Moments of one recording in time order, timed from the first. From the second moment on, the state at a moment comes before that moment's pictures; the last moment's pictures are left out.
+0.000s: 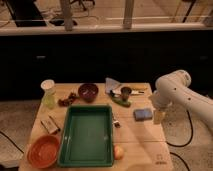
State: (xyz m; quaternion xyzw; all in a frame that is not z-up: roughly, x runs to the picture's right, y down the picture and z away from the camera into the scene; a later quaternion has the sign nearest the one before) arm 0.264 0.123 0.760 -0.27 -0.01 -0.01 0.96
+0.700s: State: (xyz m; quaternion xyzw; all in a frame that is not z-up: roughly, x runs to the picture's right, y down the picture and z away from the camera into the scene) arm 0.263 0.131 0.793 -0.28 -0.03 -0.04 0.96
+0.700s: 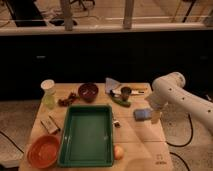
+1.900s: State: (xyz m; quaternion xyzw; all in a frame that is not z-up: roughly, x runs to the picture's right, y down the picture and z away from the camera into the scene) arm 0.270 0.148 0.830 -0.30 -0.07 -0.06 0.95
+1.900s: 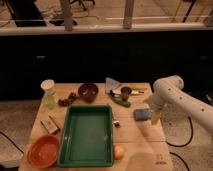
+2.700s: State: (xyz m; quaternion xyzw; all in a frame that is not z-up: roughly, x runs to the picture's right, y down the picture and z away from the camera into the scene) arm 0.275 0.165 0.850 -0.32 -0.09 -0.09 0.94
